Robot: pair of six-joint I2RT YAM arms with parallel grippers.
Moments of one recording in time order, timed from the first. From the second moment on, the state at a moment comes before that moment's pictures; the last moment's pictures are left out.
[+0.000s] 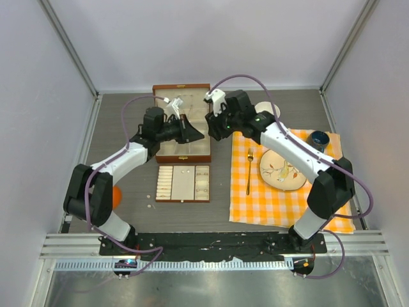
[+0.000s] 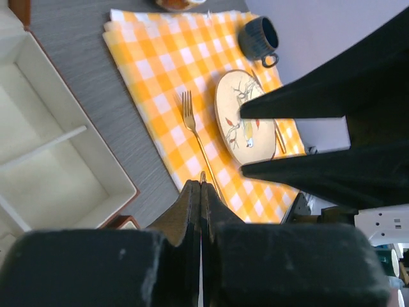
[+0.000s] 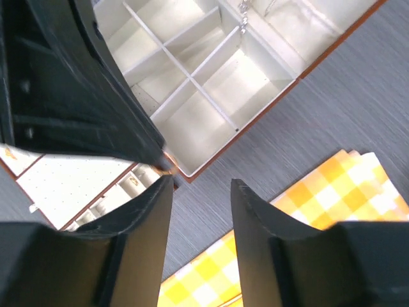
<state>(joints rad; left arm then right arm) -0.40 1.57 1.01 0.18 0.62 -0.59 0.64 1.67 1.49 -0.48 -0.12 -0.12</state>
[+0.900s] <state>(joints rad) -0.29 1.49 0.89 0.64 0.93 -0.86 0.49 1.65 1.47 -0.44 -0.81 -0.01</state>
